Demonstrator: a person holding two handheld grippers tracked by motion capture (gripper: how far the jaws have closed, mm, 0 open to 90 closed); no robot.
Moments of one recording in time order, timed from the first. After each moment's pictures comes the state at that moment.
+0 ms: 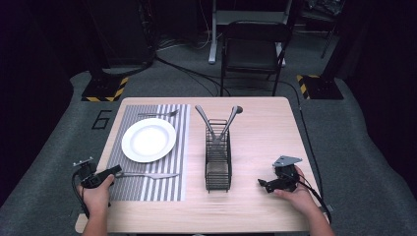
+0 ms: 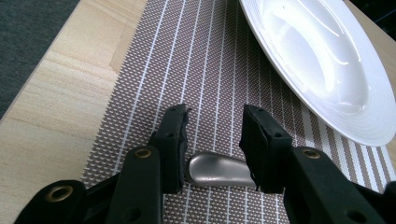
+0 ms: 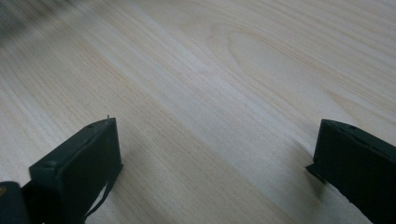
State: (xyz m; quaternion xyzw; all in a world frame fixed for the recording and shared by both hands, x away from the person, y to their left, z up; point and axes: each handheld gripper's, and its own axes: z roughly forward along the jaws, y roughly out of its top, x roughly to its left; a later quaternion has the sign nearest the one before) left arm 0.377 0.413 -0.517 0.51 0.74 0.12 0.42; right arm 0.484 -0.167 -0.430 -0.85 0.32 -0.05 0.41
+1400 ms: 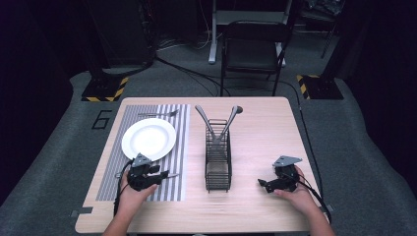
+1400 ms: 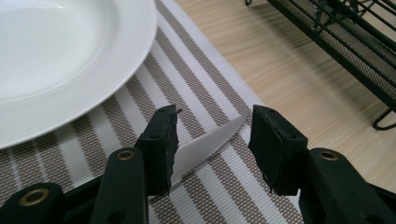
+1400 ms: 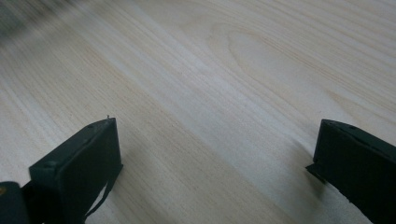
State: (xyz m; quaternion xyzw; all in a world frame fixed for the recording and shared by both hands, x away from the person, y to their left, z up) left arm 0.377 0.265 -0.493 0.78 0.46 0.13 0.40; right arm 0.484 -0.167 -0.430 -0.85 0.32 -0.05 0.41
